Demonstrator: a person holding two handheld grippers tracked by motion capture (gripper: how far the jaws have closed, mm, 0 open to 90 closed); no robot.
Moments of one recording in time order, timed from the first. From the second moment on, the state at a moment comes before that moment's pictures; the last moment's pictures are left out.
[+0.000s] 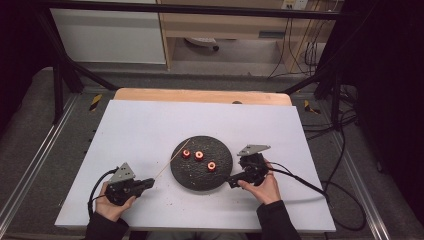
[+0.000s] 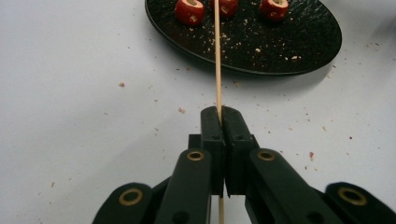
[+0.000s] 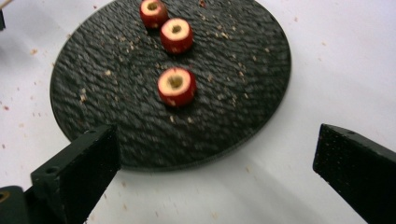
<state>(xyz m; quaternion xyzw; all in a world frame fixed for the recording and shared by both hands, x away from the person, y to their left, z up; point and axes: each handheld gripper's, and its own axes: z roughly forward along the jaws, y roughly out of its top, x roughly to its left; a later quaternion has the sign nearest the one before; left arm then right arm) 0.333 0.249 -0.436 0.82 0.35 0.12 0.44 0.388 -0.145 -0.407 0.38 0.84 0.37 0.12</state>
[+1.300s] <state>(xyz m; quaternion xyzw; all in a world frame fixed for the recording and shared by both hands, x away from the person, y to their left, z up) 0.333 0.245 -0.438 0.83 0.34 0.13 0.43 0.438 -0.070 -0.408 0.38 0.89 0.24 0.05</state>
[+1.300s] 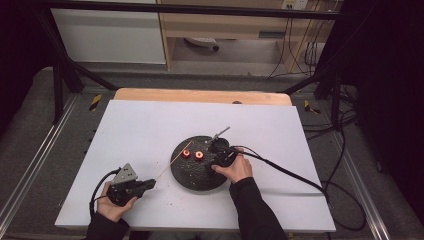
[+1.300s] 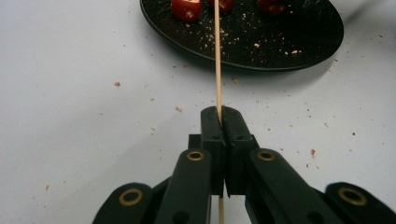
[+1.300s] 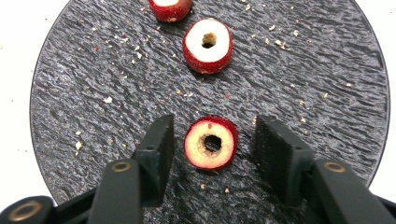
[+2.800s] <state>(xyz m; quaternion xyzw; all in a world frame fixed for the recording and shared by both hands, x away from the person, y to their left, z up) 0.330 0.240 -0.437 0.83 0.33 0.13 0.43 0.430 -0.092 -0.380 0.43 0.84 0.33 0.04</state>
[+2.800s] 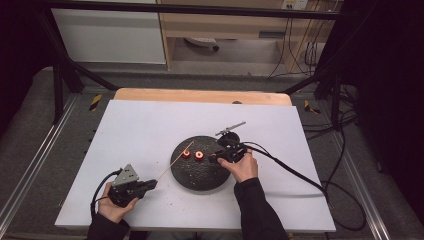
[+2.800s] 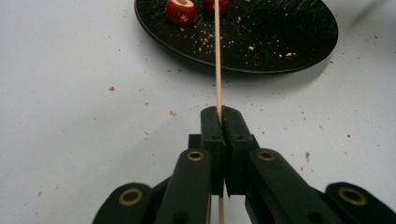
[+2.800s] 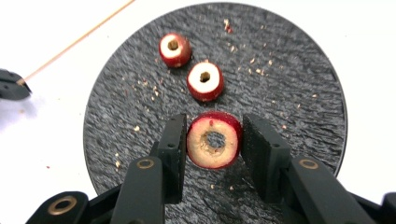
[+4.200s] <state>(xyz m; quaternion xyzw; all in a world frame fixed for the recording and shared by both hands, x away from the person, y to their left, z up) 0.322 0.217 -0.439 0.80 0.34 0.13 0.47 0.397 -0.114 -0.405 0.48 0.58 0.65 0.07</state>
